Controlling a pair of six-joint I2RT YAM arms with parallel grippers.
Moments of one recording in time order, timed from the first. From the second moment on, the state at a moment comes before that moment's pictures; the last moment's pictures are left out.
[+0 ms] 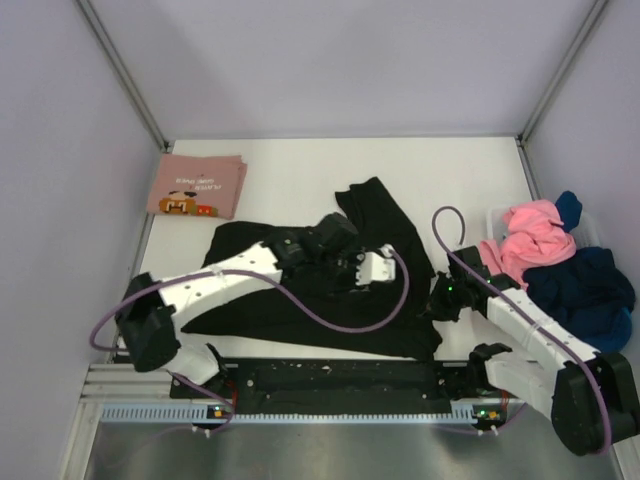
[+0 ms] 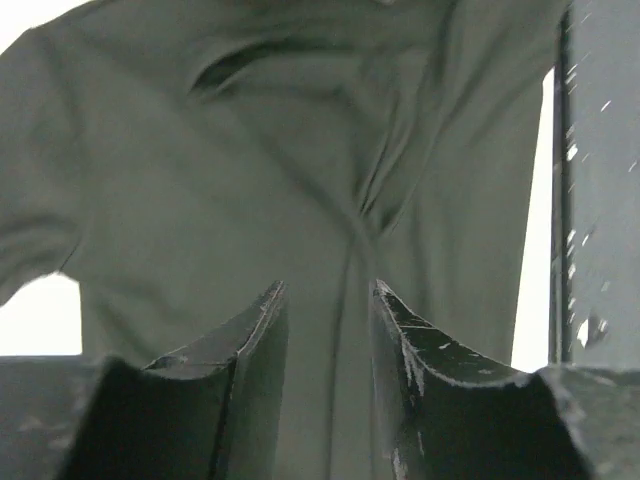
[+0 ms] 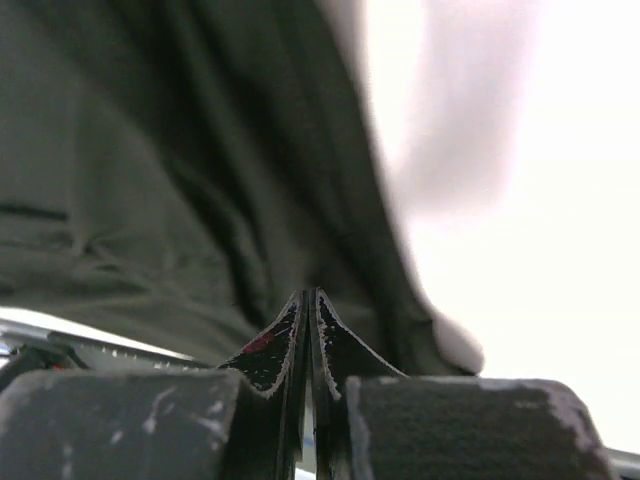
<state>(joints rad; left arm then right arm) -0.93 1.43 1.20 -0.63 0.32 0.62 0.33 0.99 0.50 -0.65 -0.23 0.77</state>
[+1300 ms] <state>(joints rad) -1.19 2.05 1.54 -0.57 0.17 0.62 0.22 0.94 0.35 -0.55 -0.26 0.74</state>
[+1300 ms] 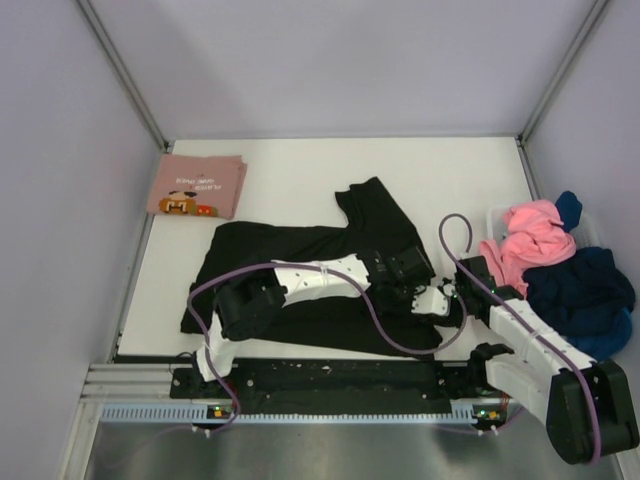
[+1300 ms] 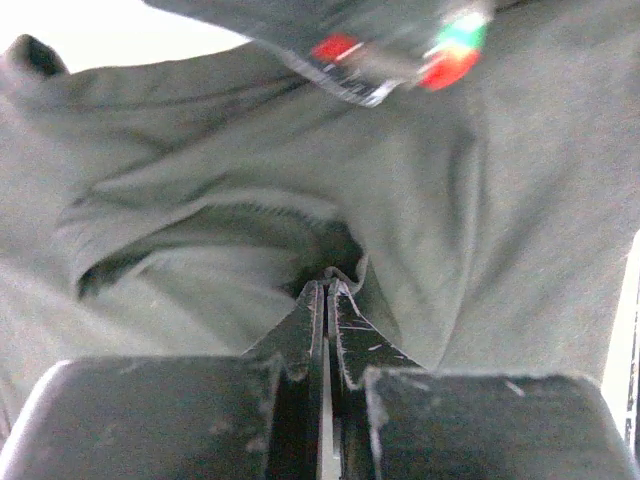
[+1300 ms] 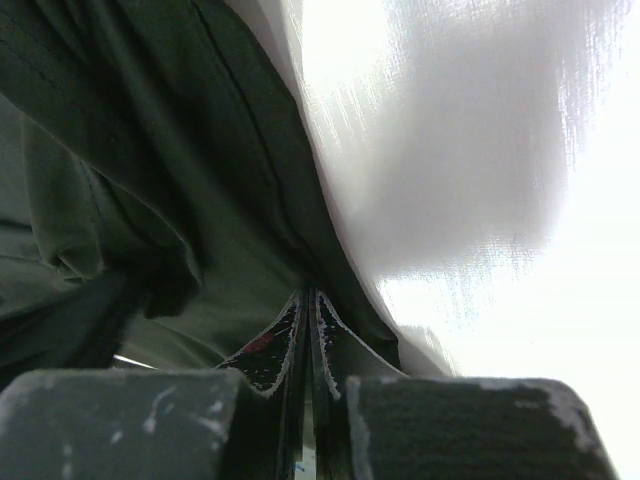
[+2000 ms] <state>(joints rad) -0.90 1.94 1.45 -0.53 0.11 0.42 0.22 0.96 0.36 -0.54 -0.27 0.74</state>
